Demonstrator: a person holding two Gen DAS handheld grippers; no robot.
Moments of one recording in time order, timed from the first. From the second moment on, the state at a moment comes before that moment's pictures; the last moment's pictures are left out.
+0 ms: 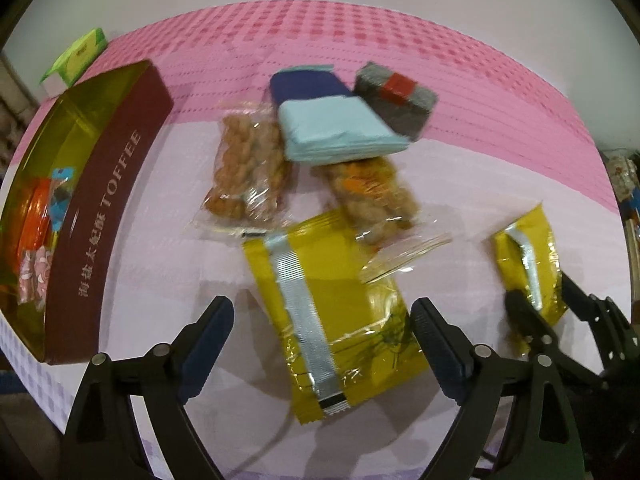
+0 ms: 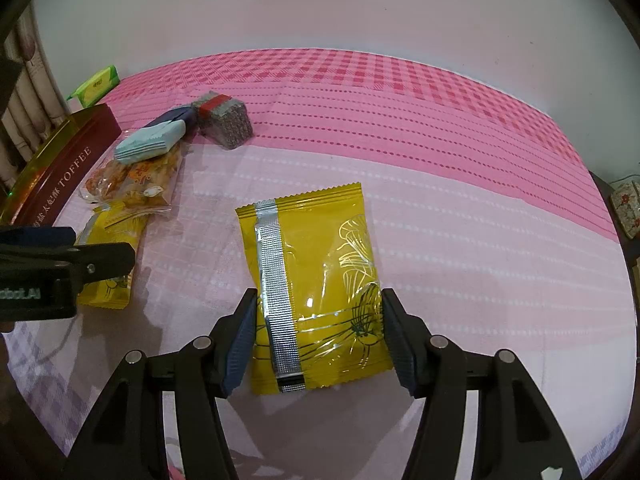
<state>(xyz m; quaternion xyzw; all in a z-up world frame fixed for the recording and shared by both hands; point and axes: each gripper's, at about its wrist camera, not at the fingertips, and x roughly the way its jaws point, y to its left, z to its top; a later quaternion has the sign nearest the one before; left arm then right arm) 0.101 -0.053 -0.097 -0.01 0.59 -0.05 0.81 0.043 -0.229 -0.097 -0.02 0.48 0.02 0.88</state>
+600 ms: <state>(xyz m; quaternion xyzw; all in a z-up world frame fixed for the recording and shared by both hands) 0.103 -0.033 -0.103 0.01 0.59 -0.07 0.81 0.044 -0.230 -0.097 -0.02 0.48 0.02 0.88</state>
